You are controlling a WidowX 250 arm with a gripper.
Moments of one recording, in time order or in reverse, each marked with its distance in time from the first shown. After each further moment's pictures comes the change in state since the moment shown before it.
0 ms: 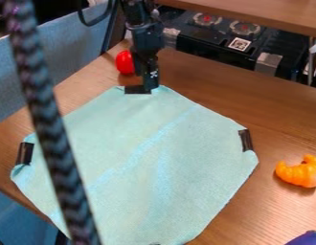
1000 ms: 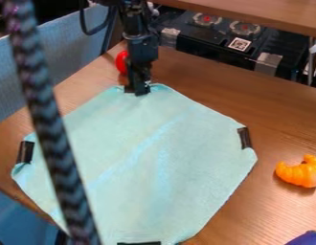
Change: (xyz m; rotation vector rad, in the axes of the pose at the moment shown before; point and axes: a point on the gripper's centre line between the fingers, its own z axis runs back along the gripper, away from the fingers) arm -0.015 0.008 -0.020 0.011 0.092 0.049
